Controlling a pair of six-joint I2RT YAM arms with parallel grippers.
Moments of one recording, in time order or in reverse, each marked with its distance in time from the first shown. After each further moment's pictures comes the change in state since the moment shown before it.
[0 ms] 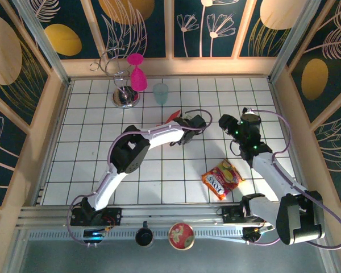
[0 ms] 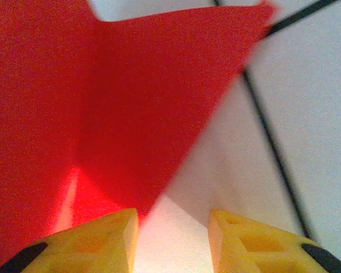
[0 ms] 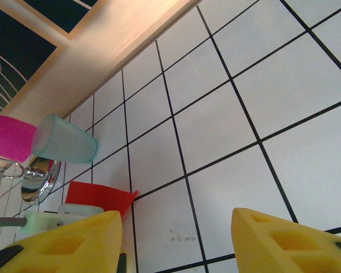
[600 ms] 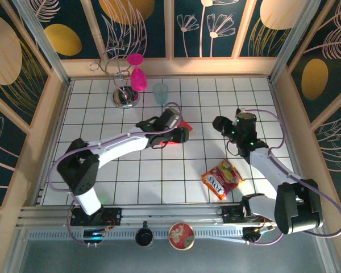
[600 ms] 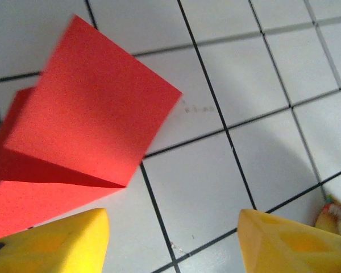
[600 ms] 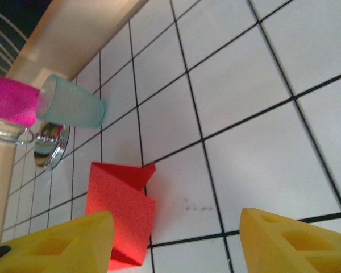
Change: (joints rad) left arm 0.087 -0.632 -0.582 0.441 0.556 -0.199; right arm 0.025 0.108 0.017 0.010 -0.140 0.037
